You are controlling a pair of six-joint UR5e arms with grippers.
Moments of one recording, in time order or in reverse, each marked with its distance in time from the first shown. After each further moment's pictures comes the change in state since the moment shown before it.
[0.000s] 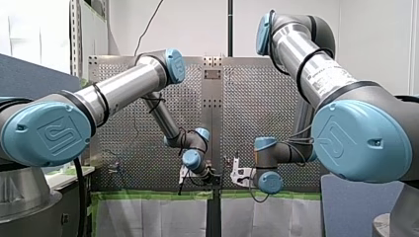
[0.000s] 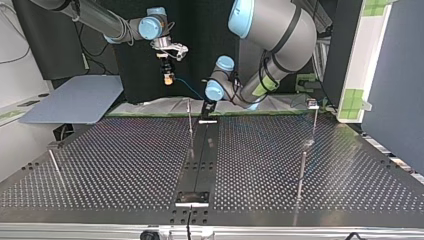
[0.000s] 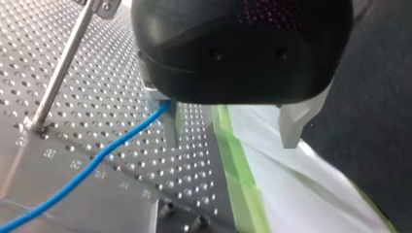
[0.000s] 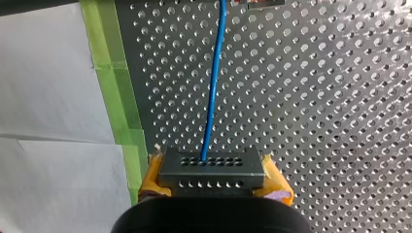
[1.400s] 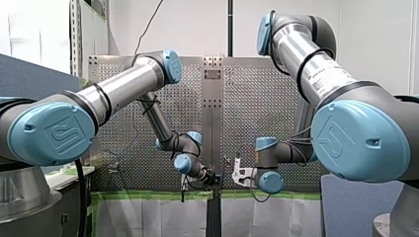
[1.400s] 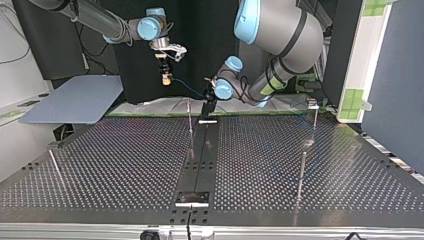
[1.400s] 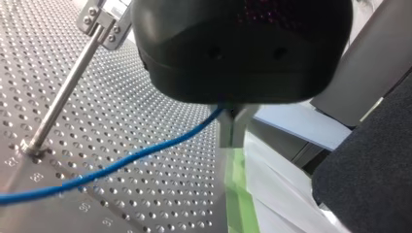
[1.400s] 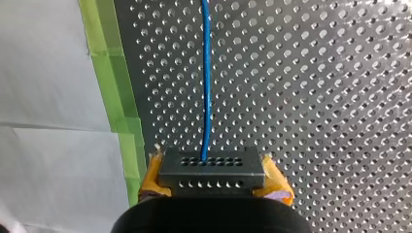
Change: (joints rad) left arm 0.046 0.008 -0.072 0.121 0.222 -0.104; right arm -0.012 0.000 0.000 0.001 0.015 -0.014
